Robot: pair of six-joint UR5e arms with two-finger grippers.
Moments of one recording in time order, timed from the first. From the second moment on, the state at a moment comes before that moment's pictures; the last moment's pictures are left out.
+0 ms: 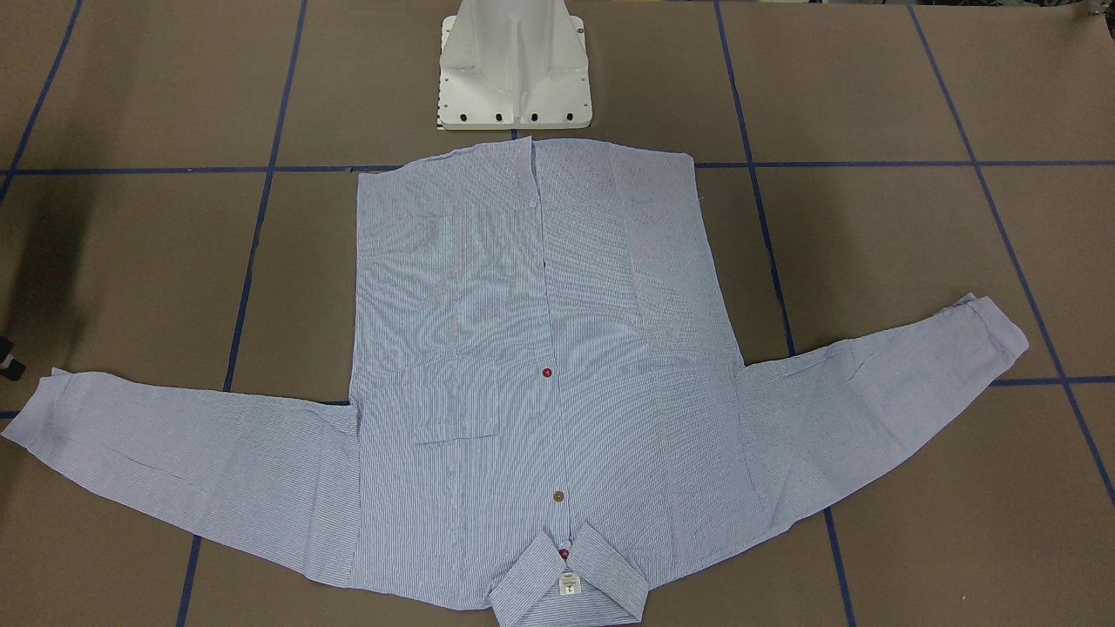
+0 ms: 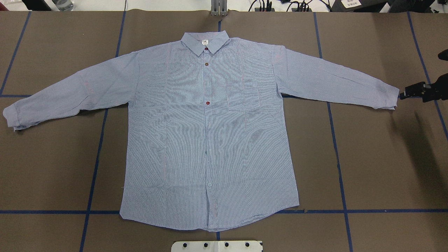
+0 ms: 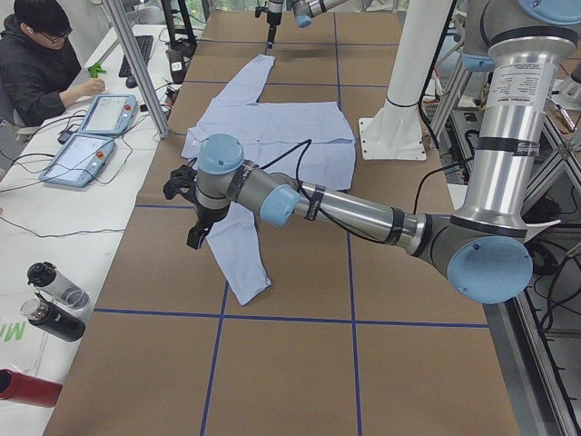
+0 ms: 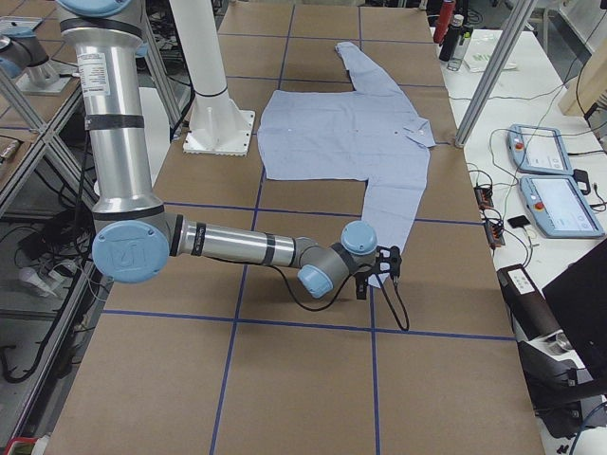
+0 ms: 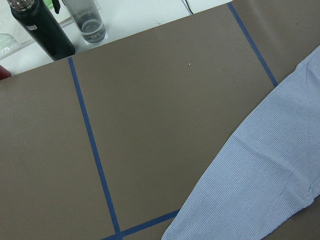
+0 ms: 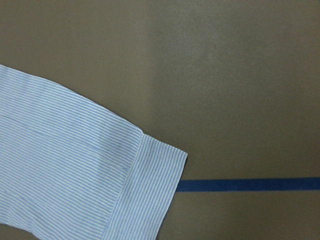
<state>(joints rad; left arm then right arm) -1.51 -1.70 -1.71 -1.84 -2.36 -0.06 1.20 -1.48 1.28 -0.73 2.29 0.76</state>
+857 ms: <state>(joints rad) -1.51 -1.70 -1.71 -1.84 -2.38 -0.08 1.11 -1.46 1.26 -0.73 2.27 0.81</state>
